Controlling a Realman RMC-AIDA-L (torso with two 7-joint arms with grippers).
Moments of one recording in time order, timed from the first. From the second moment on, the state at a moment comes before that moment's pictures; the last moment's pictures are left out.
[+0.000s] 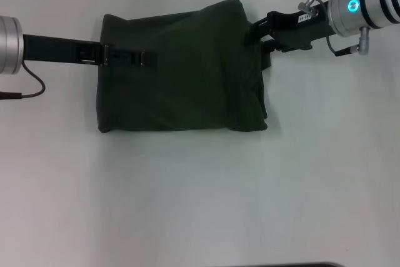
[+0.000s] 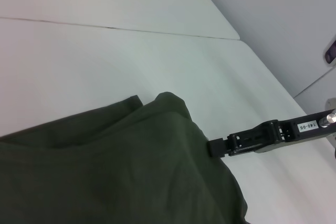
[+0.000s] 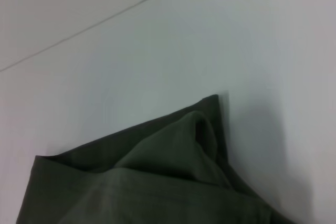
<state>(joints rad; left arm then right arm) -0.54 -2.15 0.83 1.11 2.23 1.58 -2.32 0.86 2.05 -0.89 -0.50 -2.38 -1.04 2.78</state>
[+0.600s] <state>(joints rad) -0.53 -2.15 0.83 1.11 2.23 1.58 -2.32 0.86 2.06 -0.90 -0.55 -2.34 -1.06 2.75</state>
